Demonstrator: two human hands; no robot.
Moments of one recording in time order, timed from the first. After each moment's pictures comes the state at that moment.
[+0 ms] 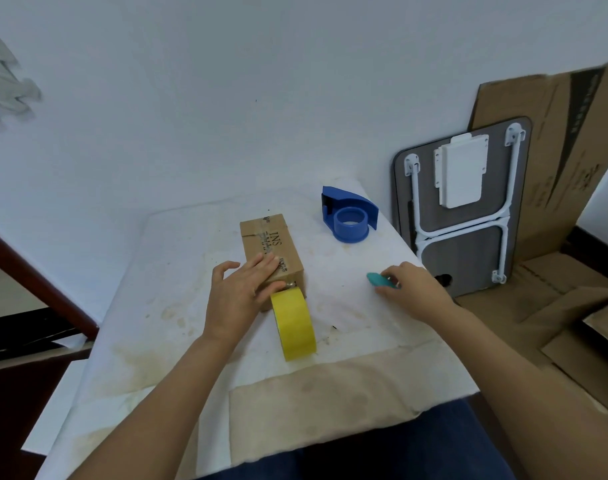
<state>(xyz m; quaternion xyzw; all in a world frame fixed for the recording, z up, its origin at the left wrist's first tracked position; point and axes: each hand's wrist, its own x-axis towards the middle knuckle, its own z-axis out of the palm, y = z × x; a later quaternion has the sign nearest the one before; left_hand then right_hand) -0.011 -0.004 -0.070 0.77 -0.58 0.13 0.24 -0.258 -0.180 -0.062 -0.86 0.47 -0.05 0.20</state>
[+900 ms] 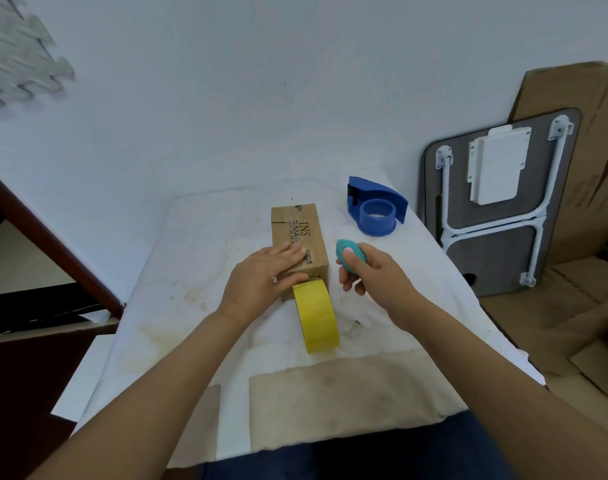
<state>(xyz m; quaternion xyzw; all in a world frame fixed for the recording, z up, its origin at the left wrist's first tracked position) 0.000 -0.005 -0.059 0.74 -0.62 0.08 0.26 -0.189 -0.117 -0.034 -0.71 0.31 -0.22 0.60</state>
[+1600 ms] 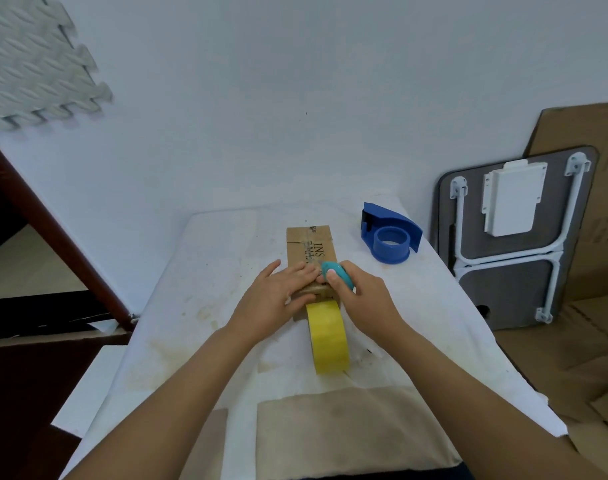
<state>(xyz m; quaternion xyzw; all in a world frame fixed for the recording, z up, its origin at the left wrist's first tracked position) 0.011 -0.005 -0.053 0.73 -0.64 0.01 0.22 -0.150 -0.113 -0.043 -0.83 0.26 -0.28 0.40</state>
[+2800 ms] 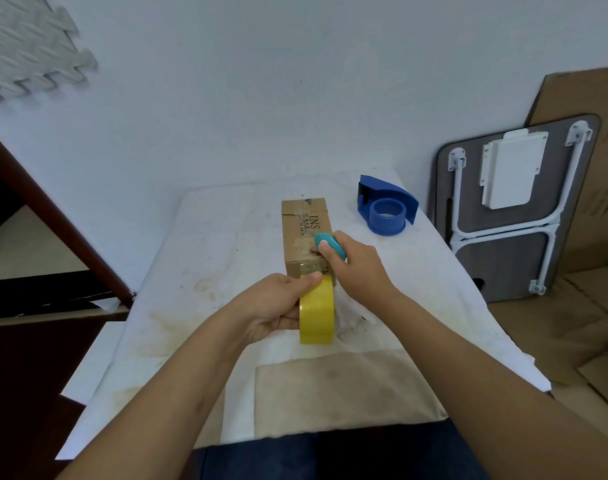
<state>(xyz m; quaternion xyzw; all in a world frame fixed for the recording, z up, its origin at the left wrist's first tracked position) -0.055 0.022 -0.012 0.69 -0.22 -0.53 0.45 -0.146 -0.115 -0.048 -0.85 0.28 -0.26 0.36</state>
